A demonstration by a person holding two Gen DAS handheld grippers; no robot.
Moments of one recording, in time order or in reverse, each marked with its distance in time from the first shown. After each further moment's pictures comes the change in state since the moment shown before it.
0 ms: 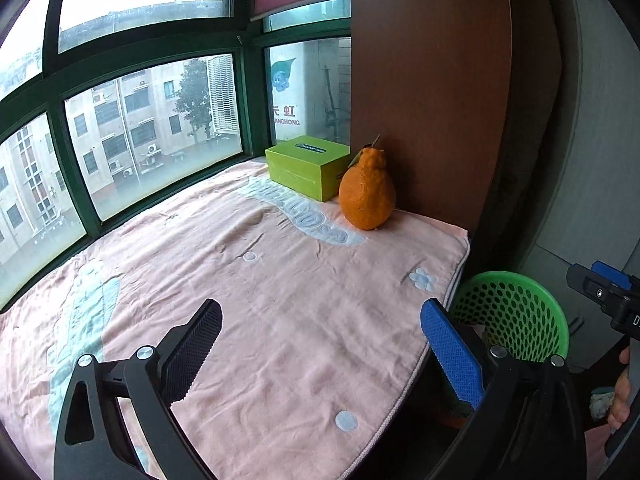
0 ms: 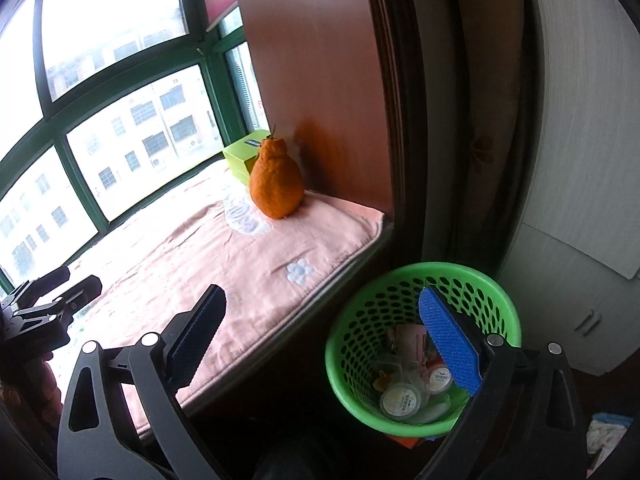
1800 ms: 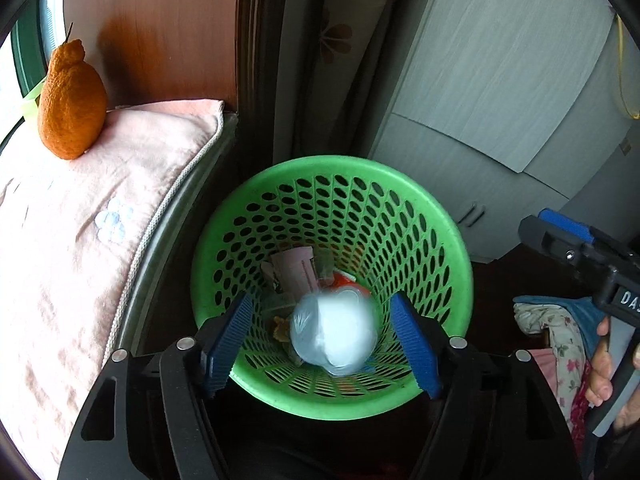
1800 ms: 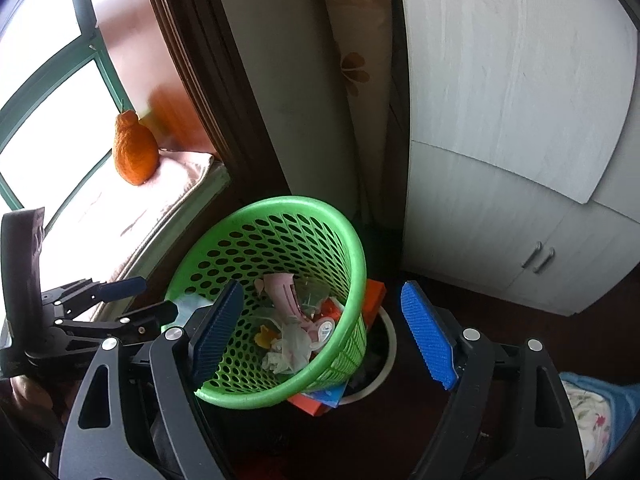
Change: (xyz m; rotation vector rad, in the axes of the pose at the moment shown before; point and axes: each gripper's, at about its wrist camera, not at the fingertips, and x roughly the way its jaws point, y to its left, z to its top) left arm 0.144 -0.248 -0.036 0.246 0.392 -0.485; right arm 0.015 -0.191 -0.049 0.165 0.171 -0.173
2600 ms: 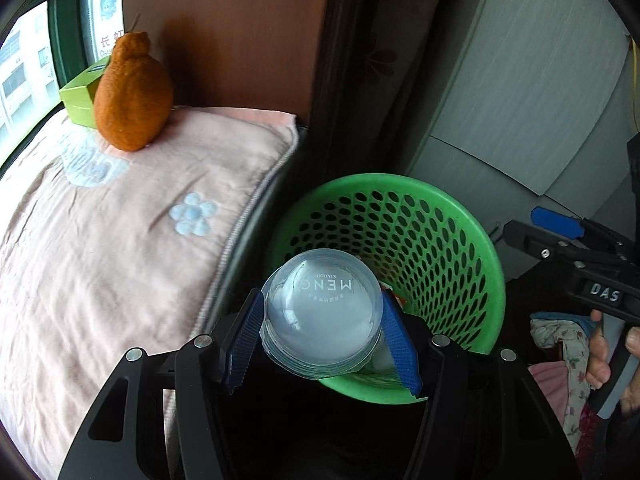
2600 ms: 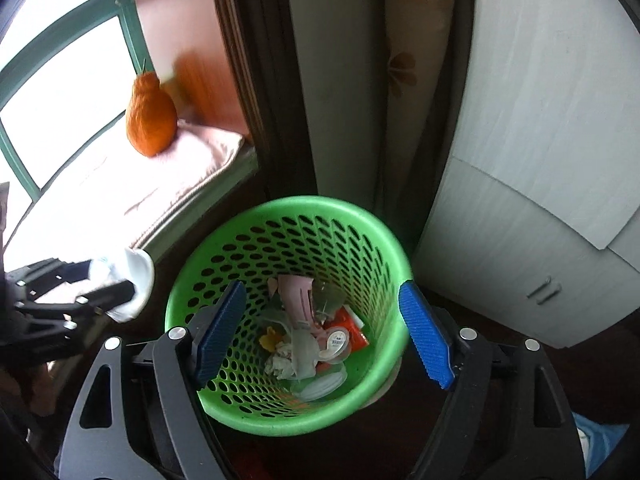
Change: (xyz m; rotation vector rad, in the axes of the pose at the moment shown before) left arm -0.029 0.045 -0.009 -0.056 -0.045 0.063; right arm 0.028 0.046 0.017 -0.143 0.034 -0.010
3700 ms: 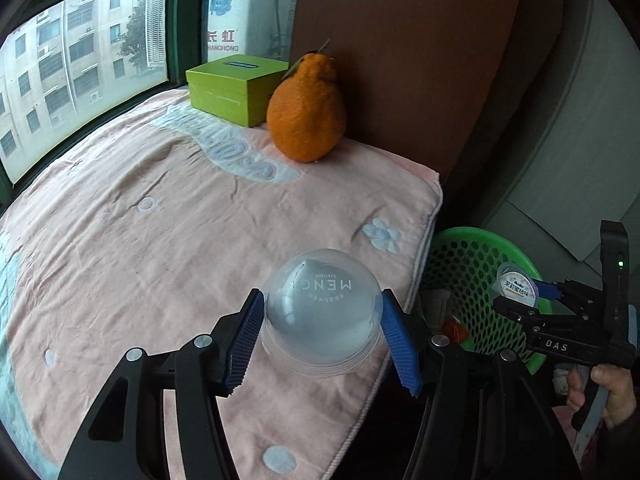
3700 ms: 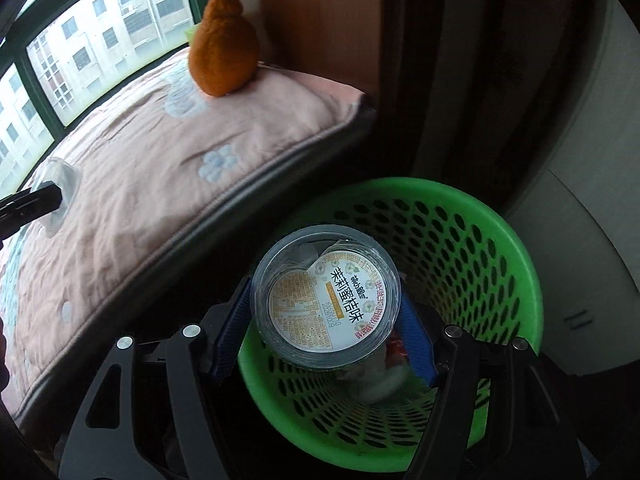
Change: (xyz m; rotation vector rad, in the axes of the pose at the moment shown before) left arm -0.079 0.129 -0.019 -0.193 -0.117 0.156; right arm 0.062 0.104 0.000 -0.164 0.133 0.081
